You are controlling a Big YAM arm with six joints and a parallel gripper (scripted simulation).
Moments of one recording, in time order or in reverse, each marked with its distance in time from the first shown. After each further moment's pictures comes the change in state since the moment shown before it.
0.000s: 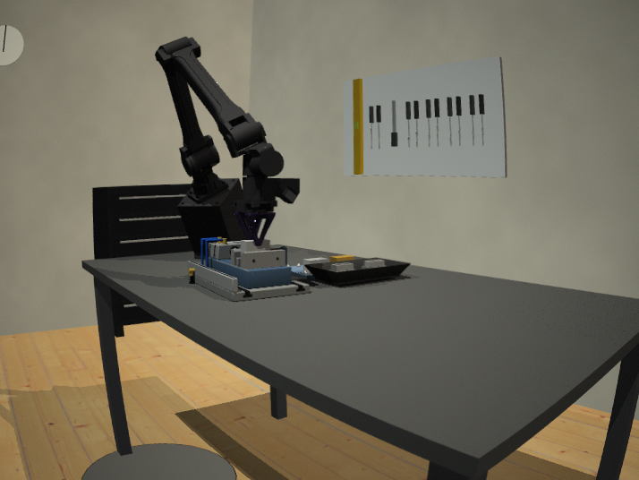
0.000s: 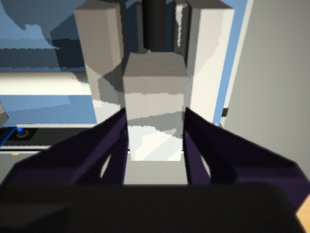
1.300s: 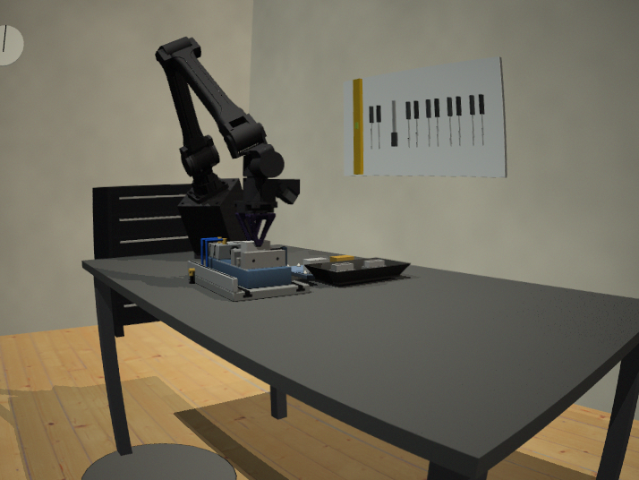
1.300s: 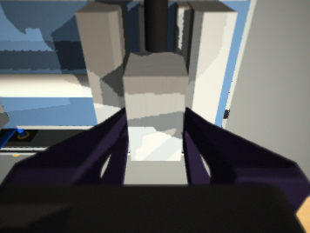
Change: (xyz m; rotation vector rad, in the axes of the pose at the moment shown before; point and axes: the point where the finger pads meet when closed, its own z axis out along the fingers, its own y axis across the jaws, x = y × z) arm -0.001 0.001 0.002 -0.004 0.000 -0.002
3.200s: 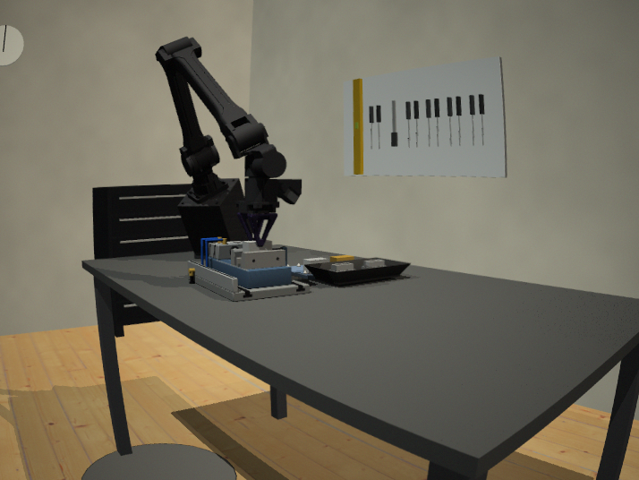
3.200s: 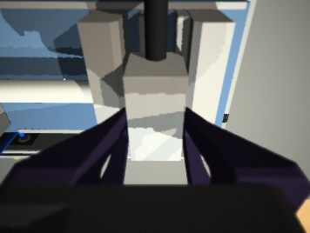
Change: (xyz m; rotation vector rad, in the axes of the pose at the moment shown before) arm -0.005 0.000 0.000 -0.001 -0.002 -0.002
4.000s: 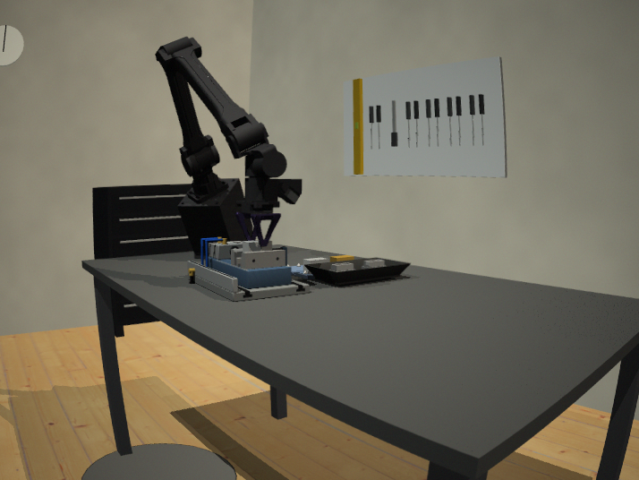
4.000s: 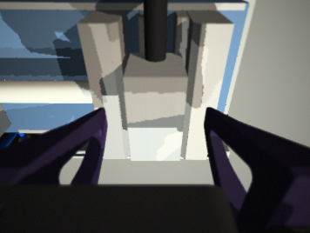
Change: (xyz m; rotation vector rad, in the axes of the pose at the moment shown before) arm -0.001 0.000 0.000 0.001 0.000 -0.001
